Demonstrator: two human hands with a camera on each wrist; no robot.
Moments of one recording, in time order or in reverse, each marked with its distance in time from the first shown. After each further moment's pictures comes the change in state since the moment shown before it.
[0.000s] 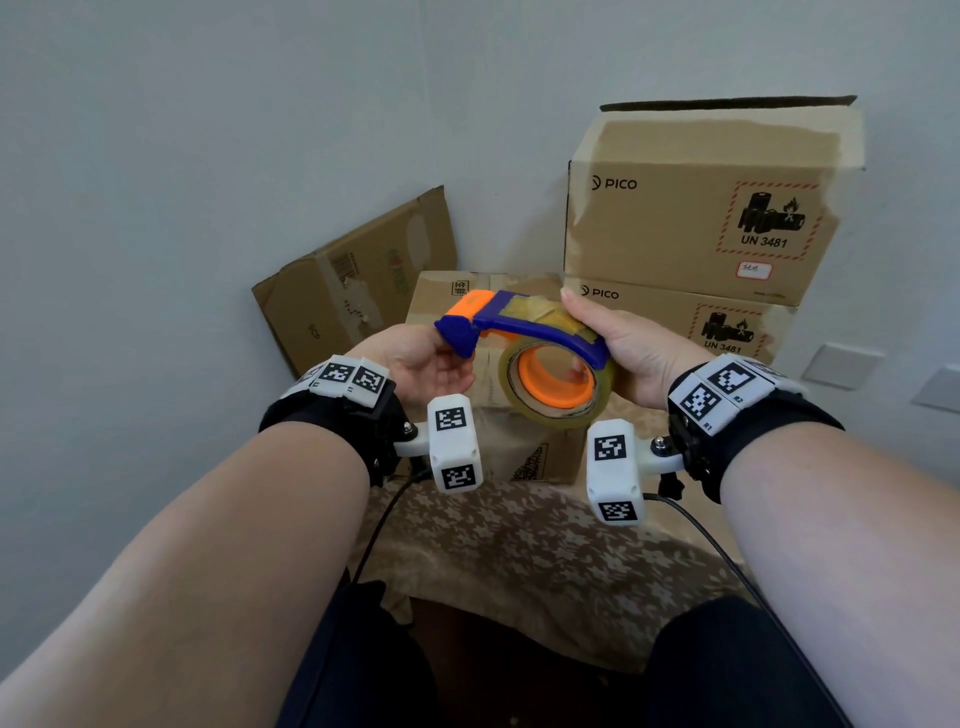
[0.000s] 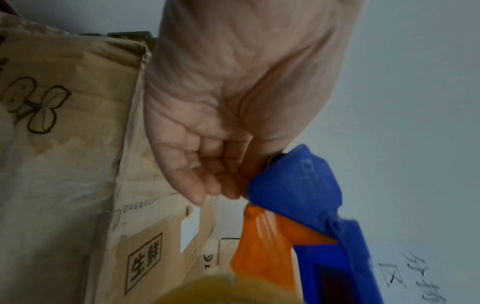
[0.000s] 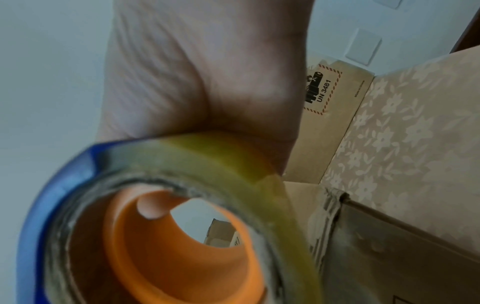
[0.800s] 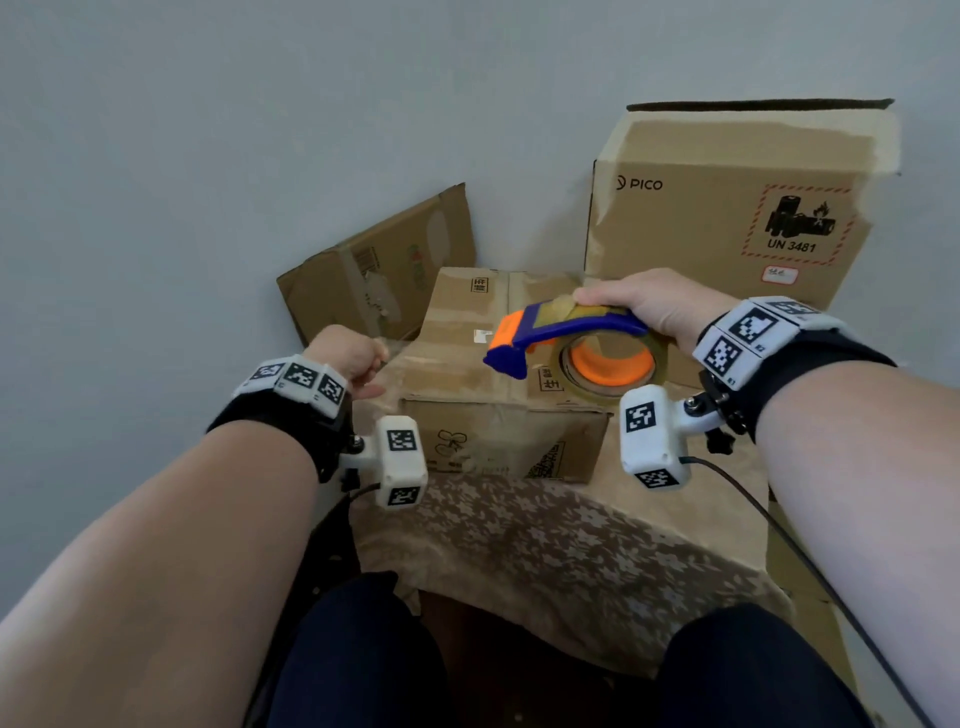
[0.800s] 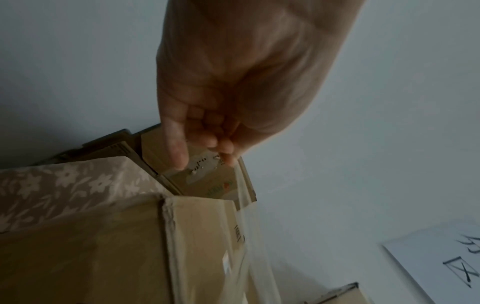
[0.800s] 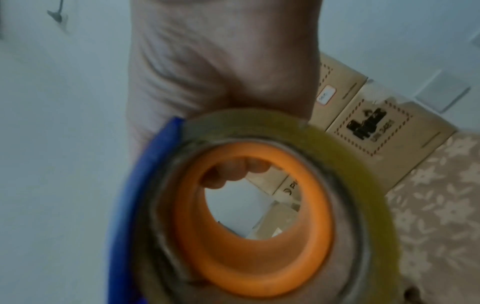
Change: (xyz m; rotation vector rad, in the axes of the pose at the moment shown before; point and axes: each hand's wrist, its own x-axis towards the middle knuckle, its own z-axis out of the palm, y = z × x) left_hand -0.003 0.005 -0.072 0.407 0.506 0.167; right_hand 0.011 -0.036 -0.011 -0.461 0.186 -0.025
